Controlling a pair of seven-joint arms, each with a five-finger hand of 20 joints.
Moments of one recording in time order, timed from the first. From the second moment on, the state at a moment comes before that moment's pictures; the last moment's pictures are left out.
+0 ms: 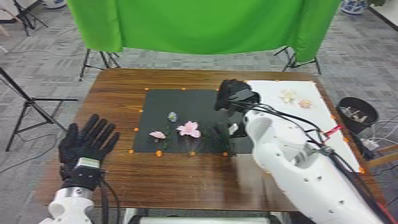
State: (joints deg) left arm 125.0 -58.0 -88.3 -121.4 7.1 14.1 25.5; right arm -73.9 -63.0 55.4 -106.0 -130.0 -10.6 23.9
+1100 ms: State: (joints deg) left arm 124.4 -58.2 -89.2 -121.2 7.0 14.6 23.6; right arm -79.3 -66.3 53.2 -105.7 -128.6 -14.0 25.7
